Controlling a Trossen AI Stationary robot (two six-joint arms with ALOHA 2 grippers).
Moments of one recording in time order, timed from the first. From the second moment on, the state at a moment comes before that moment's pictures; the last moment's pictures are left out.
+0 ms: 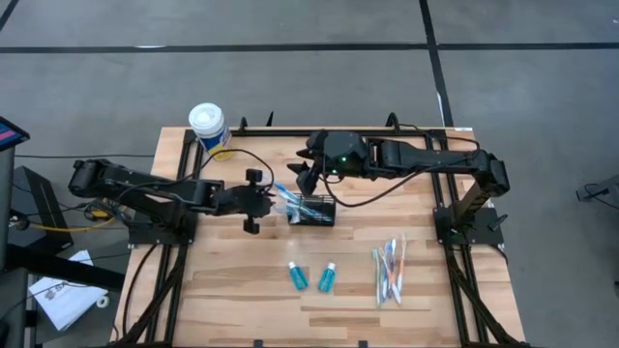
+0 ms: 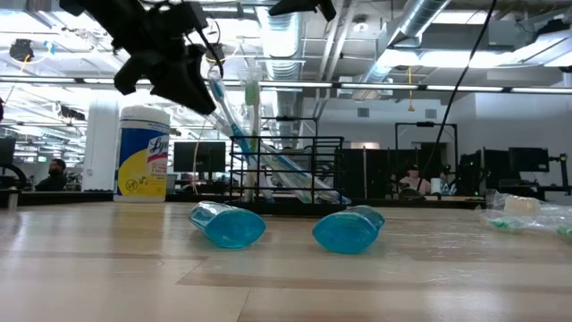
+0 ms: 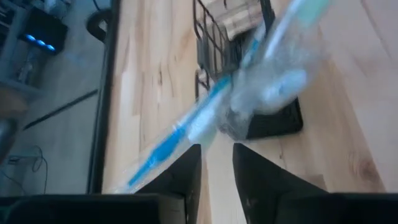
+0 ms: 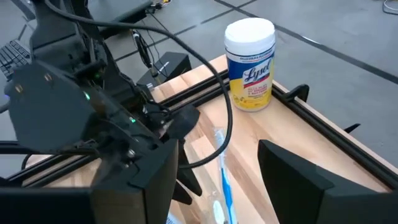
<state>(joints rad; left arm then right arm) -0.08 1.18 0.73 -0.31 -0.45 0.39 -0.03 1.71 1.74 -0.49 0.29 0.38</state>
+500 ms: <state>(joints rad) -0.01 1.24 0.73 -0.27 -0.48 0.44 -0.01 1.71 1.74 -0.49 0.29 0.39</state>
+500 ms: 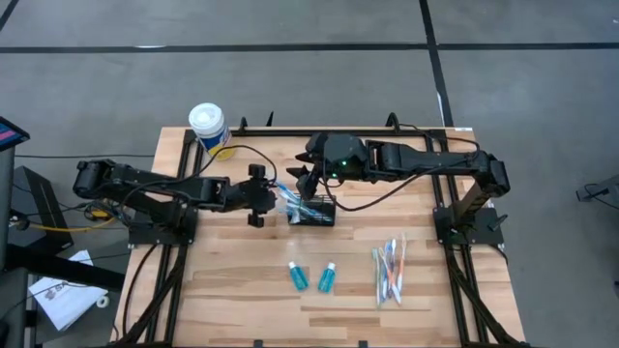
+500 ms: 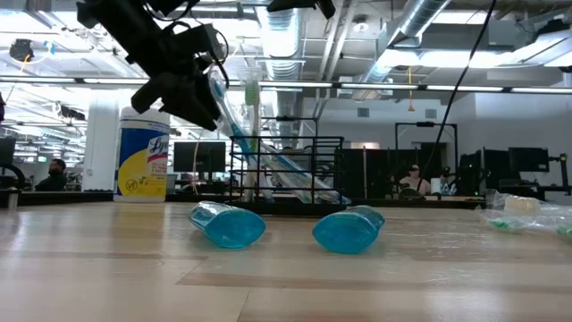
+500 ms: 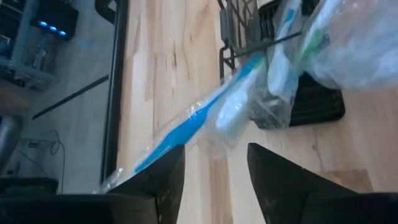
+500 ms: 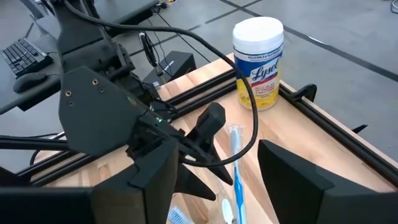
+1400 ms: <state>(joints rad) -0.01 1.23 0.73 -0.23 -0.42 0.44 -0.01 1.71 1.74 -0.49 0.29 0.38</state>
